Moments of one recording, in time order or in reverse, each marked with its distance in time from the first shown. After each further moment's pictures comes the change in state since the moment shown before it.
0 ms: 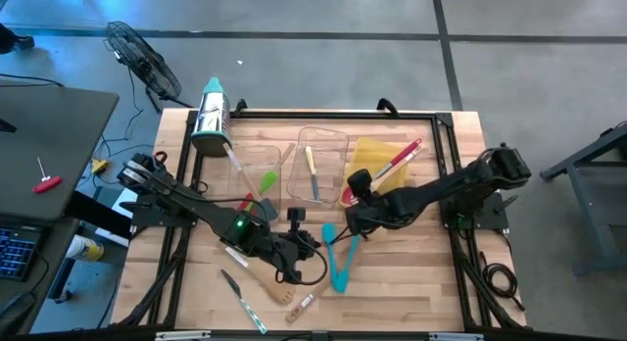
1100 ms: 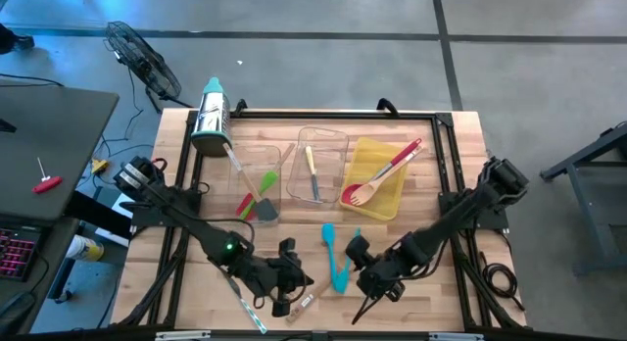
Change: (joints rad) left arm -0.147 0.001 -0.170 0.341 0.094 -0.379; right arm 0.355 0.085 0.125 0.122 -0.590 0.215
